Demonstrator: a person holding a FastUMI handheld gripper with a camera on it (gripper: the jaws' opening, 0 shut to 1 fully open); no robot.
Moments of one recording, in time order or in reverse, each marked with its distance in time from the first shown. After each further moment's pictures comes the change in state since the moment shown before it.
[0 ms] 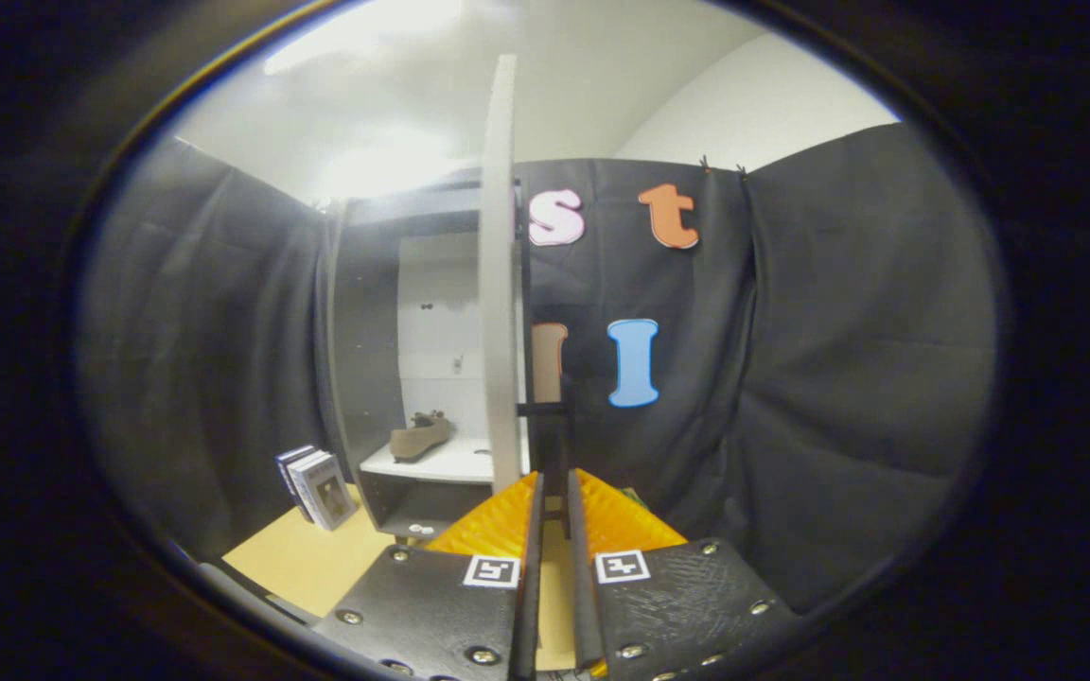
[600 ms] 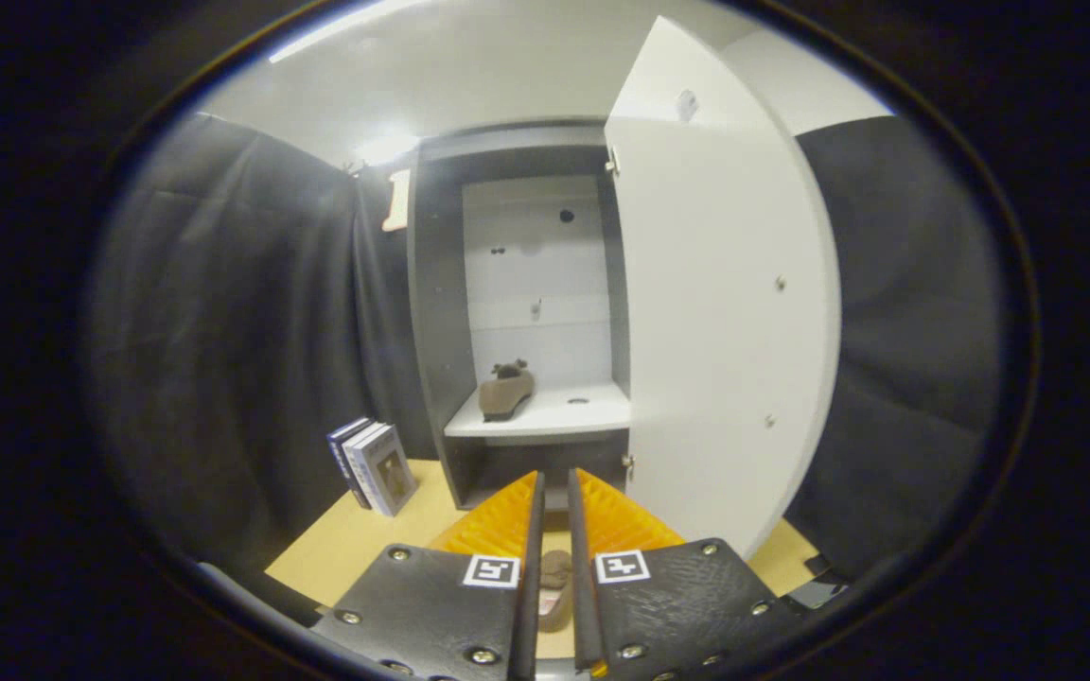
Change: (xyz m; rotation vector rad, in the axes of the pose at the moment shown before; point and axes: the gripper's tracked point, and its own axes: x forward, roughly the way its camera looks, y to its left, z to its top) arm 0.025 0.186 -0.113 0.053 0.183 0.035
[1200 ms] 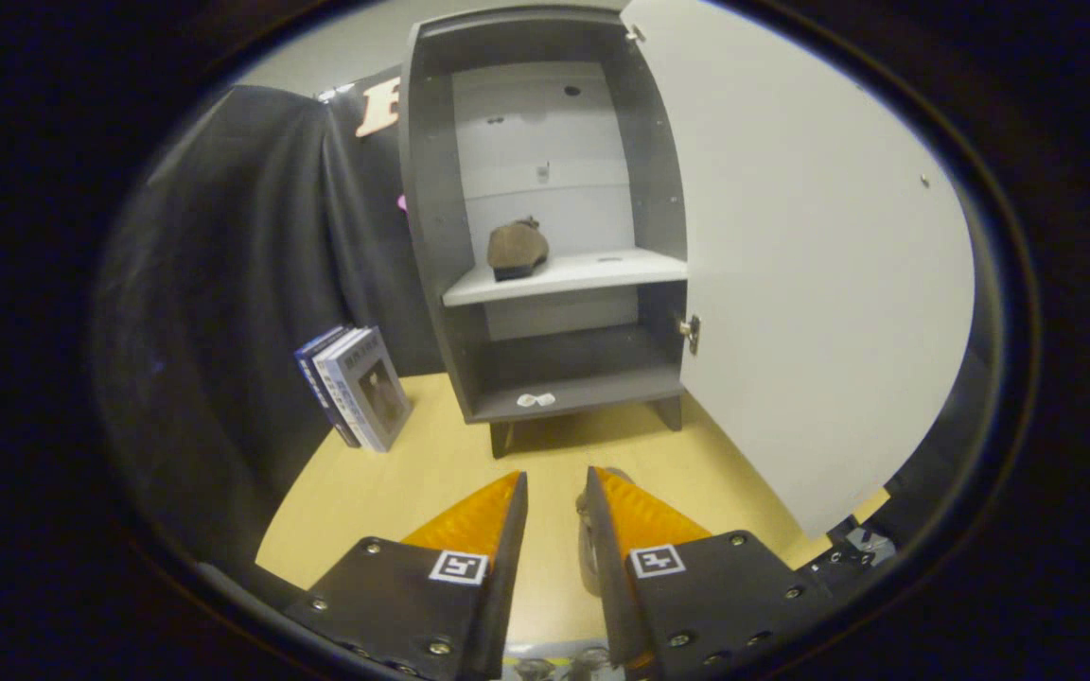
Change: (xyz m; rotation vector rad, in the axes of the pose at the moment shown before) arm 0.099 0.045 -0.193 0.043 0.293 -0.056
